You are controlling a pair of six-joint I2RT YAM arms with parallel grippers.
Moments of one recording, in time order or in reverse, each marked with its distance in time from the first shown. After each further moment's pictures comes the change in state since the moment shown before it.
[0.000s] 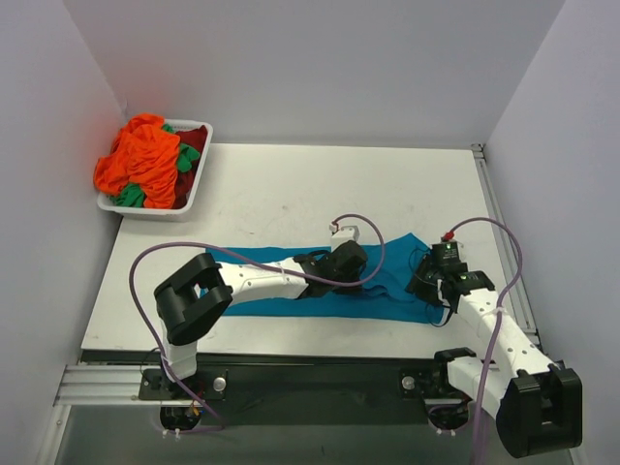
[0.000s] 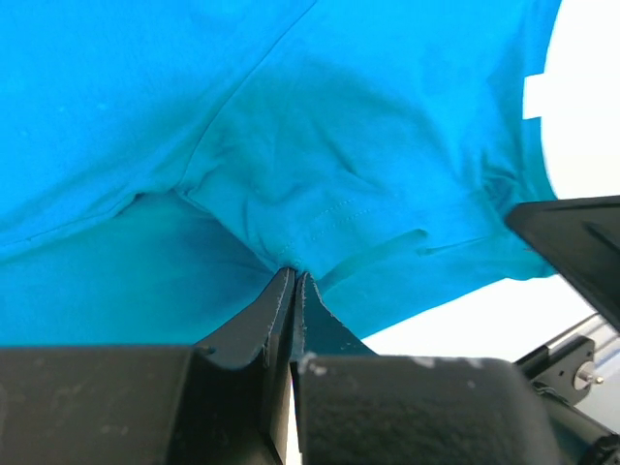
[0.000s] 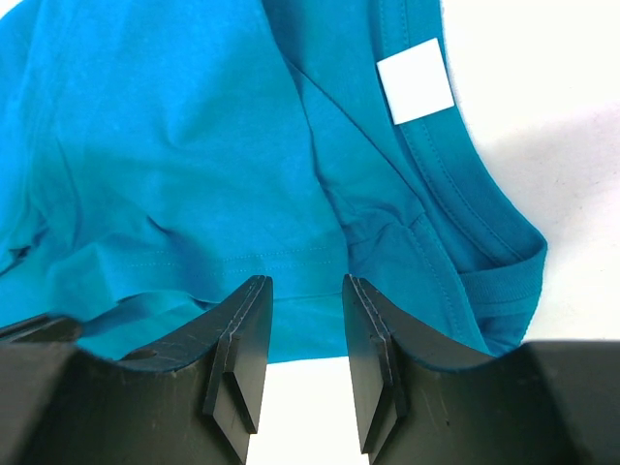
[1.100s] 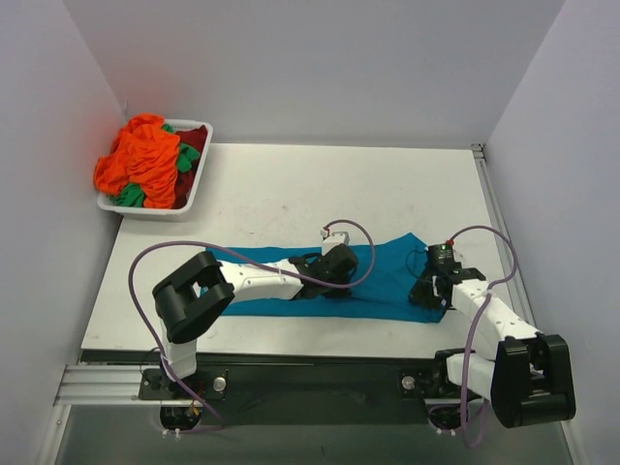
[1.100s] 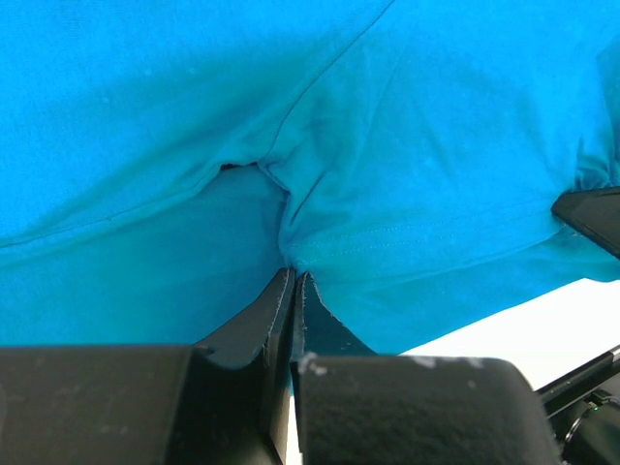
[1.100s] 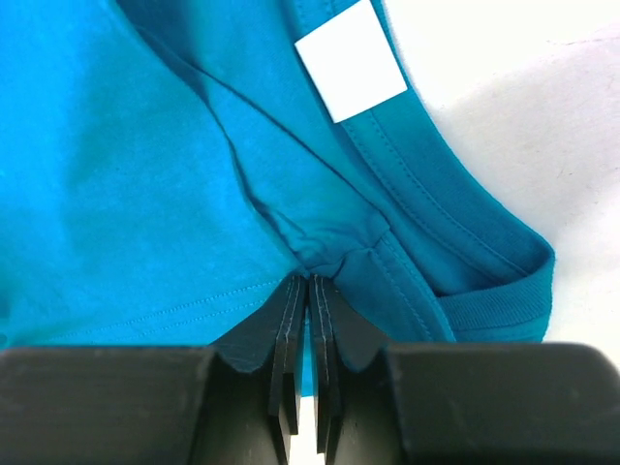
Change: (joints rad) left arm 0.034 -0.008 -0.080 0.003 0.018 0.015; right arm -0.036 0.159 -0.050 0.079 0.004 0.076
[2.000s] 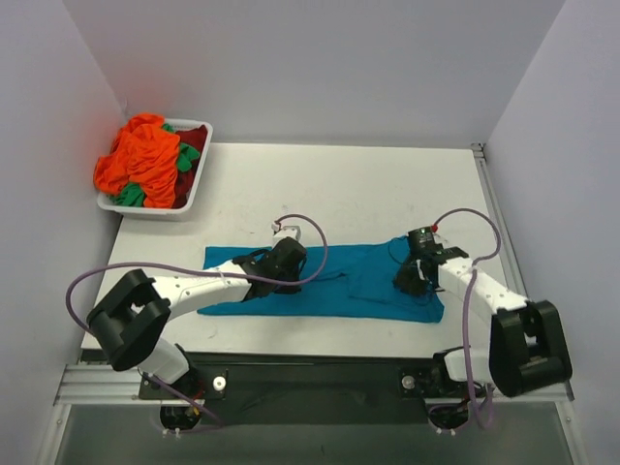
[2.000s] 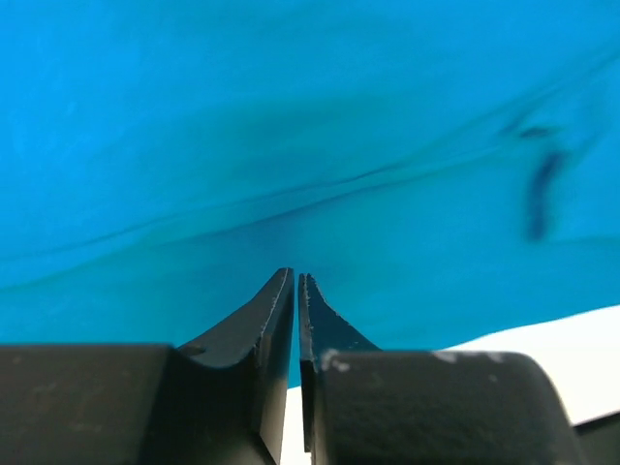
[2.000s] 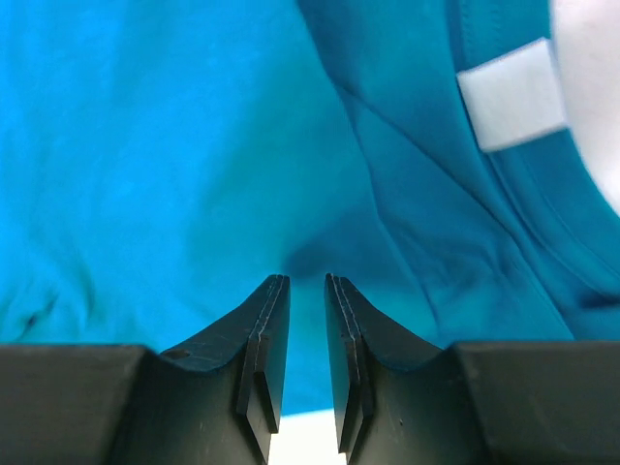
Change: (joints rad) left arm 0.172 -0.362 -0.295 -0.100 -0.055 0.192; right arm 0.135 0.135 0.157 -0.026 0.039 0.104
